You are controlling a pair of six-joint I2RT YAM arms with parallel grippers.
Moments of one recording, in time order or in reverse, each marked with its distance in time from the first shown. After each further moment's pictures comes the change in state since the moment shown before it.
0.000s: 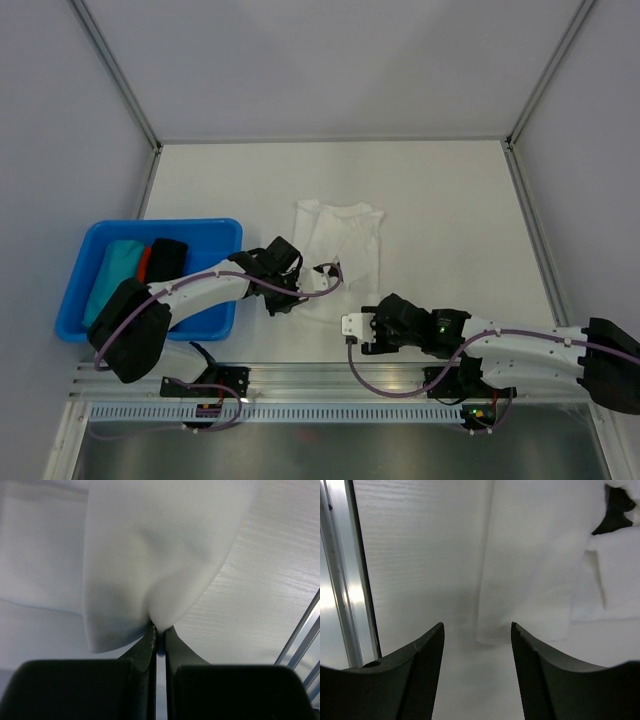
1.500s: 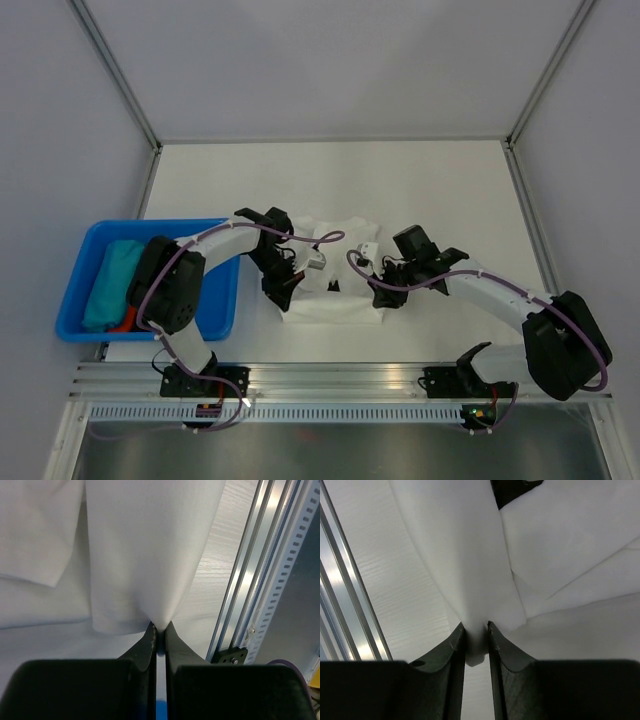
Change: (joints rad) left arm 0.218 0.311 0.338 -0.471 0.375 0.220; right arm -0.560 0.364 0.293 -0.180 -0.583 0.023
